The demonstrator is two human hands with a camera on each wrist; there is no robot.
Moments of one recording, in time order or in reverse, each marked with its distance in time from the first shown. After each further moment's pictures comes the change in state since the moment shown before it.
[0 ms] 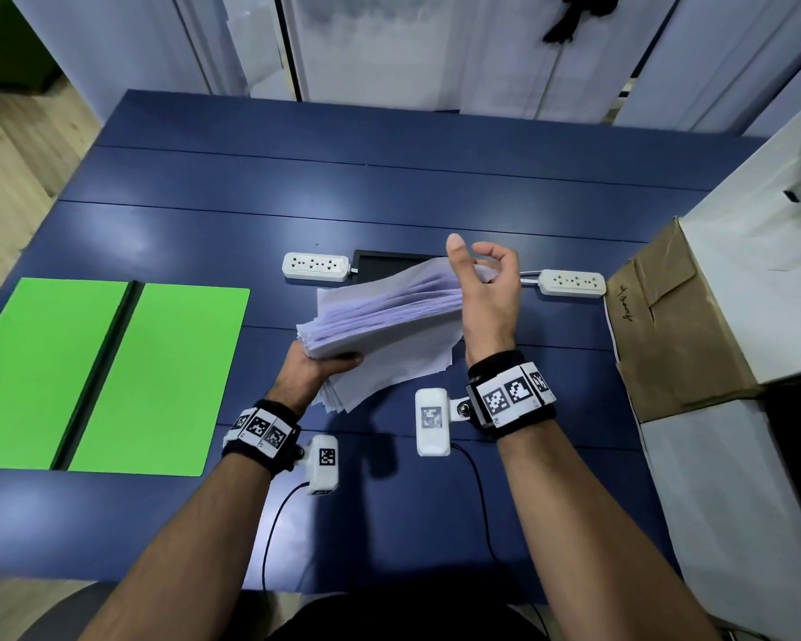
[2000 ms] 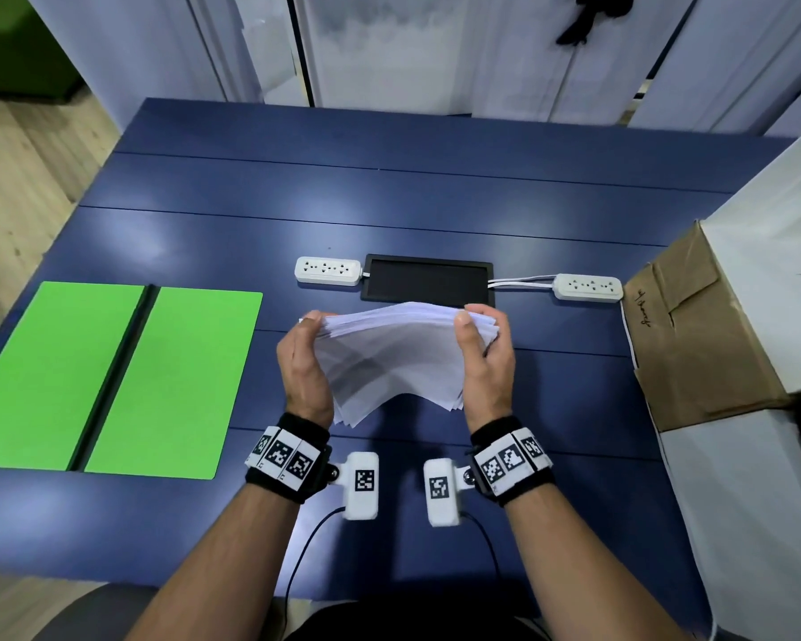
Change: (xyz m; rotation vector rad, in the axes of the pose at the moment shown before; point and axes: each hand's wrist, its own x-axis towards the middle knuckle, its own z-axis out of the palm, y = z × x) left_hand -0.007 0.024 0.020 -0.149 0.478 0.177; right_hand -0.051 0.055 -0.021 0.056 -0.124 -0.055
